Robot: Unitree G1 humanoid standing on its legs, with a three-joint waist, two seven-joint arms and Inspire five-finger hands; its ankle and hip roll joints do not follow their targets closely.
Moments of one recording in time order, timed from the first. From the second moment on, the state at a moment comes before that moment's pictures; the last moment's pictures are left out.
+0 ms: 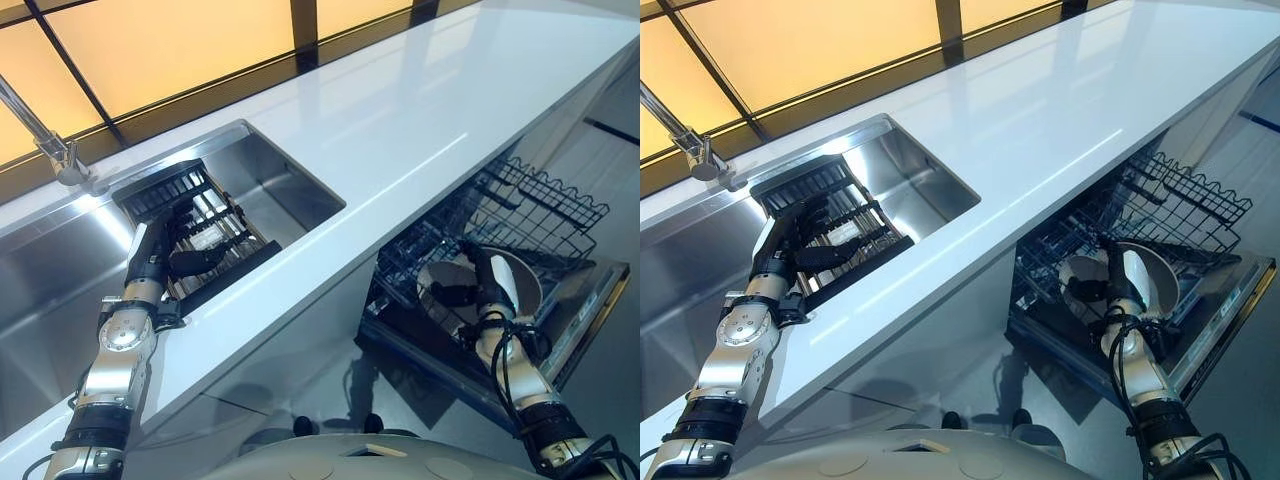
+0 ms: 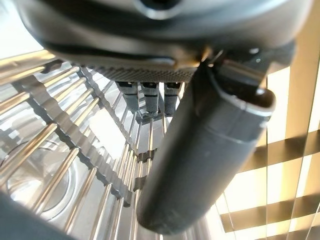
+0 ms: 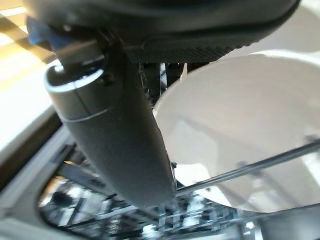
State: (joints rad) left arm 0.03 0.50 0.07 0.18 -0.26 -0.08 0.03; right arm 0.01 -0.49 0.15 0.27 -0.12 0.10 -0.32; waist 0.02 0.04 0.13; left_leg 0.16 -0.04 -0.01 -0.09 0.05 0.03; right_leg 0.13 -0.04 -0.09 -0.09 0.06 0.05
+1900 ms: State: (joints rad) left arm 0.04 0.51 0.09 0.18 -0.28 -0.09 0.04; right arm 0.08 -0.27 -0.08 0.44 0.75 -0.10 -0.54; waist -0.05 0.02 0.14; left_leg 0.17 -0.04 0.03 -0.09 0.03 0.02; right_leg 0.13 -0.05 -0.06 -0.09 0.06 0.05
